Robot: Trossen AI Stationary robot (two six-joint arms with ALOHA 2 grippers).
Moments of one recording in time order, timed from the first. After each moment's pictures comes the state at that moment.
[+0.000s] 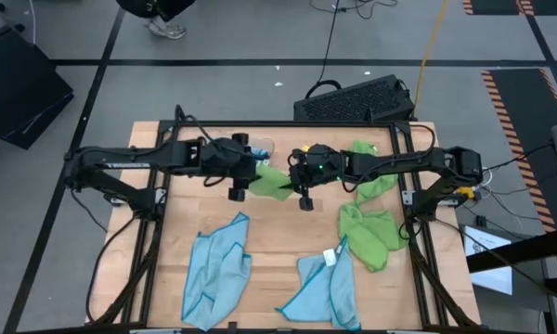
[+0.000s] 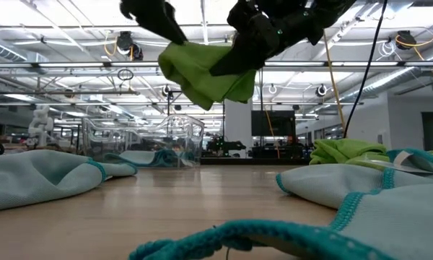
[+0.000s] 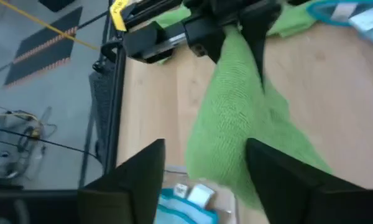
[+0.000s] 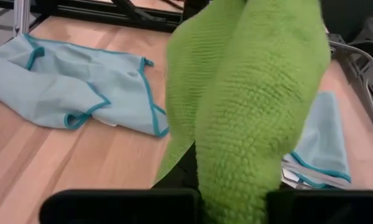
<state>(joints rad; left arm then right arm) 0.10 1.31 1.21 -0.57 -0.16 0.42 -0.15 1.58 1.01 0.06 -0.21 -0.21</state>
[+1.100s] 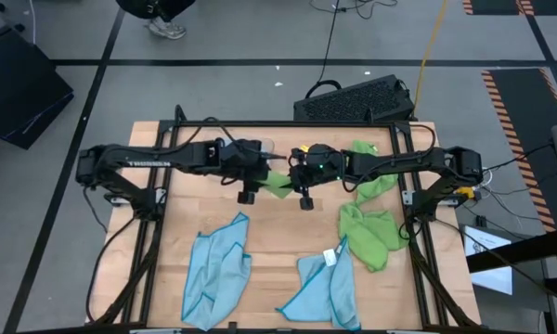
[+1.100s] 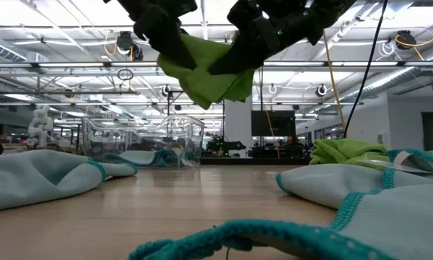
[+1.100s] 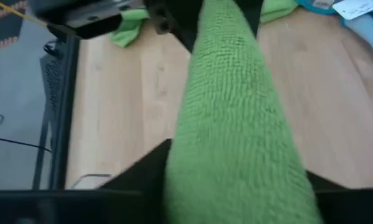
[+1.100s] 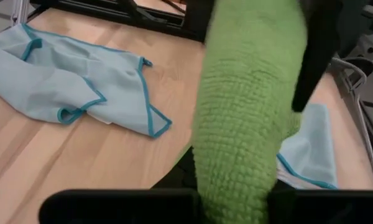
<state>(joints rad) 0.15 1.47 1.21 -0.53 -0.03 0.39 -0.16 1.58 1.01 0.07 -0.21 -0.28</state>
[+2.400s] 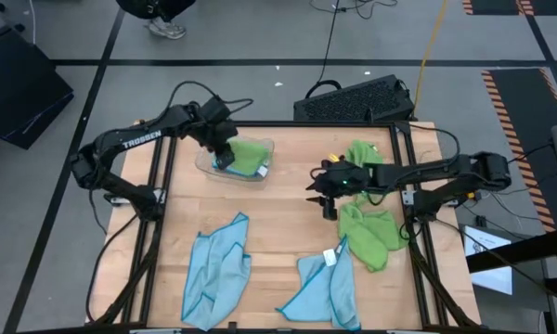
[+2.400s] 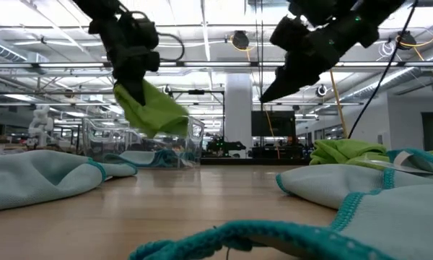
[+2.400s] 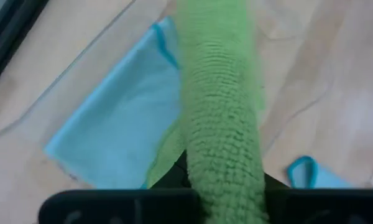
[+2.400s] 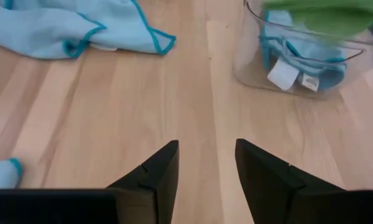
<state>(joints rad) 0.67 1.43 1.15 -0.90 0.27 0.11 -0.09 1.32 0.70 -0.03 -0.05 -0.07</state>
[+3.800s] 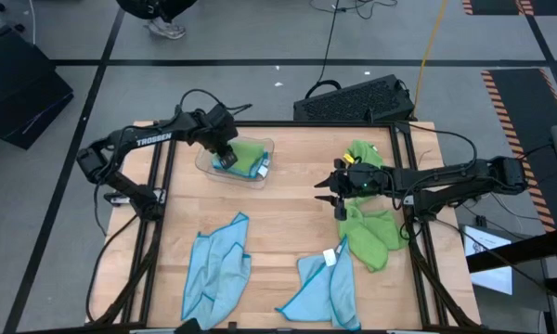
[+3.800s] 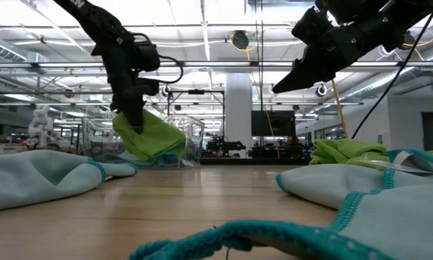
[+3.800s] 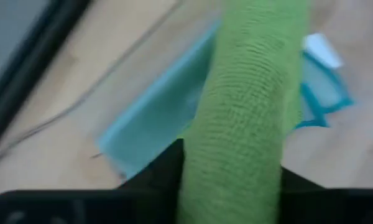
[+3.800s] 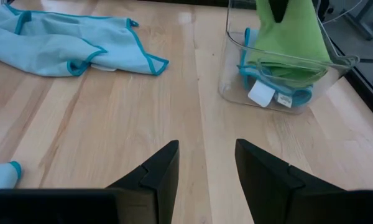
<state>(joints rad) 0.70 1.51 1.02 -0.69 0.05 0.10 -0.08 1.14 0.54 0.10 0.00 -0.09</state>
